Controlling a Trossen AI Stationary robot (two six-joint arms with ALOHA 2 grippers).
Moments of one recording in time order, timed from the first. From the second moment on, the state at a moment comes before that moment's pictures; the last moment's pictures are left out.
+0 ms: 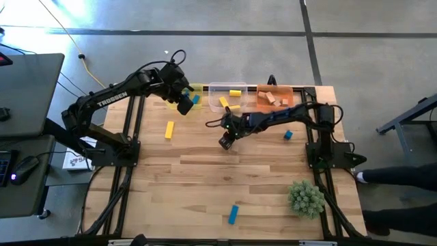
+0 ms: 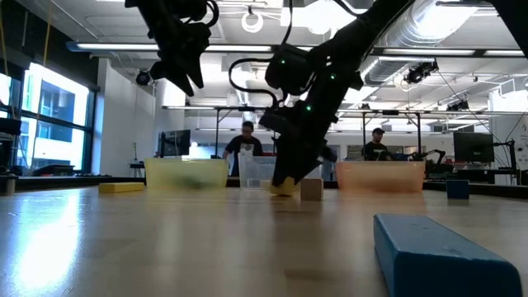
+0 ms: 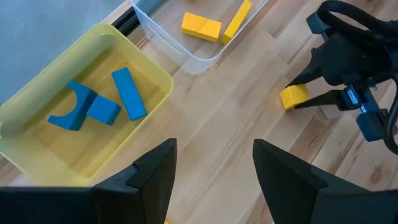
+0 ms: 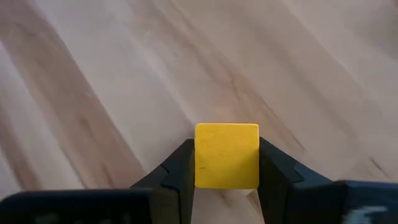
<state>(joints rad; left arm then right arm) 0.71 1.39 1.30 -0.93 0.07 -0.16 -0.19 1.95 1.20 -0.30 0.02 0.47</state>
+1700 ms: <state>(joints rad) 0.66 1.39 1.29 -0.99 0.08 -0.39 -0.61 1.97 1.44 -0.47 -0.08 0.02</state>
